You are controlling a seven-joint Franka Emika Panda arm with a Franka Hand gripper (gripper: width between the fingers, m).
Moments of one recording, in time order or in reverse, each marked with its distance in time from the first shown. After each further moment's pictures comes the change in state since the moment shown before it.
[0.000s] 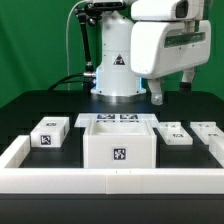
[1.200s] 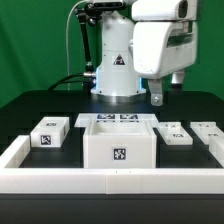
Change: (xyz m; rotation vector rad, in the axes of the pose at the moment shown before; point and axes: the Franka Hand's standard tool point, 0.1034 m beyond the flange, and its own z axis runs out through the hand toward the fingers) arm -0.020 -0.003 0.008 -0.021 0.016 -0.272
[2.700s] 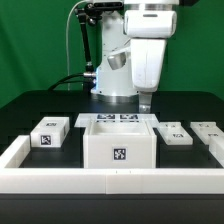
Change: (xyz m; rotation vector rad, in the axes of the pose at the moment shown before) arm -0.049 -0.031 0.025 0.044 -0.025 -0.316
